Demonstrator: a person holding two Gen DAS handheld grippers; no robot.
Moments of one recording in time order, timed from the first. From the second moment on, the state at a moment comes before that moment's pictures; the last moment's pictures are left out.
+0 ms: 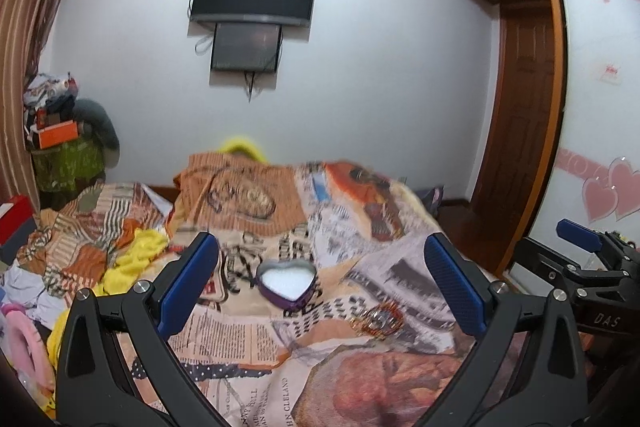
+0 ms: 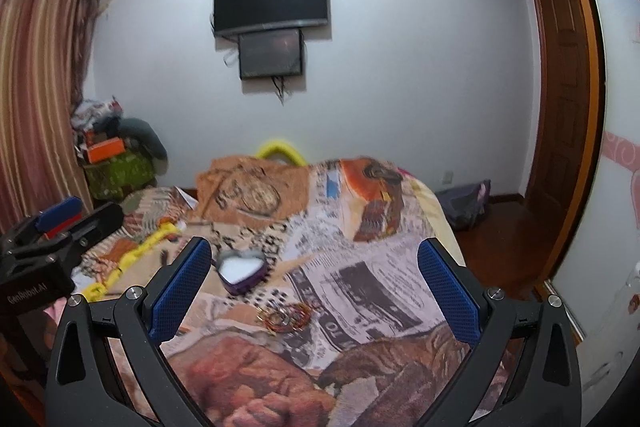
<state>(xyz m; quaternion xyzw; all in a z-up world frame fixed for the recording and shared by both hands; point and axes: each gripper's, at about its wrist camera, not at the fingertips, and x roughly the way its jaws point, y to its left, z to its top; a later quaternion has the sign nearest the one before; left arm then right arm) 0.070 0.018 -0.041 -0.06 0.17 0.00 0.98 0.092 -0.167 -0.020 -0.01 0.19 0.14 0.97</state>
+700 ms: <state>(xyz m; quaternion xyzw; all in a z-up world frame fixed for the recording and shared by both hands) 0.181 0.007 -0.161 -0.05 0.39 -0.07 0.92 0.182 -0.179 -0.112 -0.03 0.37 0.20 0.91</state>
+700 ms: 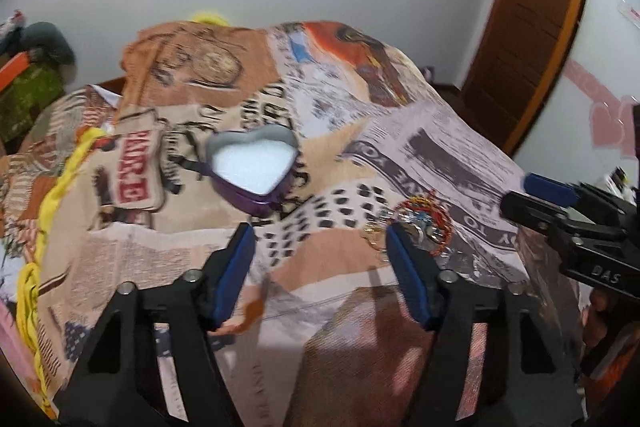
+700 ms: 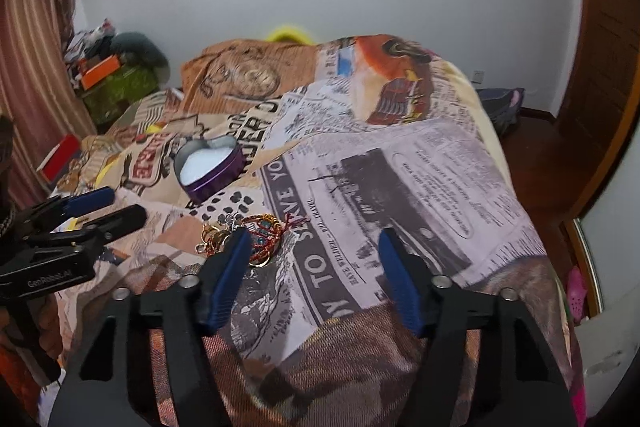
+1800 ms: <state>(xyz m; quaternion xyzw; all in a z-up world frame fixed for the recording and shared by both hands) 0.209 -0.022 -0.169 -0.04 0.41 -0.16 0.90 0.204 -0.157 -0.129 -0.02 0.43 0.27 0.86</state>
